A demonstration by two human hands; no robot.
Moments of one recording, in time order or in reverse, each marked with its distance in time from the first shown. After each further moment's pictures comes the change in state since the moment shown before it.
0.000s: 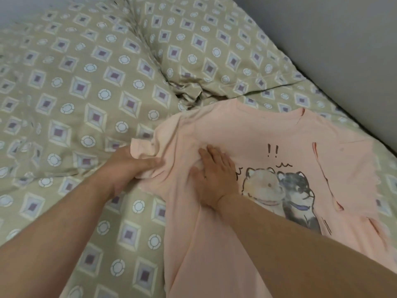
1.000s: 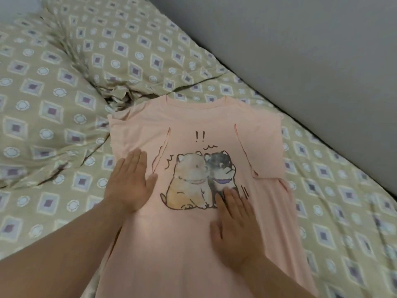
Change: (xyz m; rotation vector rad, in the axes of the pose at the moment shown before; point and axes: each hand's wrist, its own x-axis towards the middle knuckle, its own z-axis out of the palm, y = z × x) left_hand -0.014 -0.060 0.145 1.507 0.049 0.395; right_hand -0.210 0.141 -0.029 -0.179 0.166 0.138
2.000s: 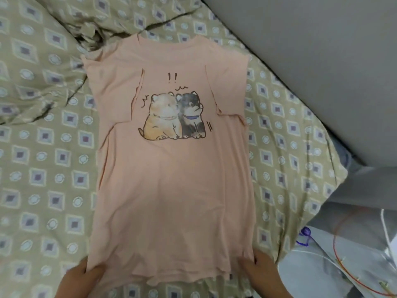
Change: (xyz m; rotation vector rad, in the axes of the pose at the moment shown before) left_hand -0.356 0.006 0.023 -0.751 -0.476 -0.883; right_hand -0.282 0.082 -0.043 0.590 -0.572 0.909
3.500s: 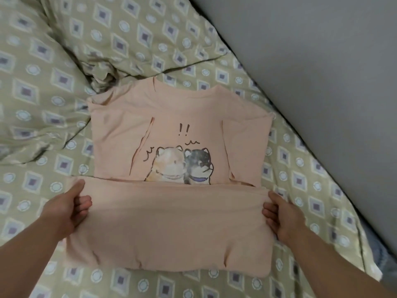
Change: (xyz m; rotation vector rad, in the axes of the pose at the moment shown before) left_hand 0.153 0.227 -0.077 -1.006 -0.052 -0.109; right_hand 0.187 -0.242 -0.156 0.881 0.078 0.164
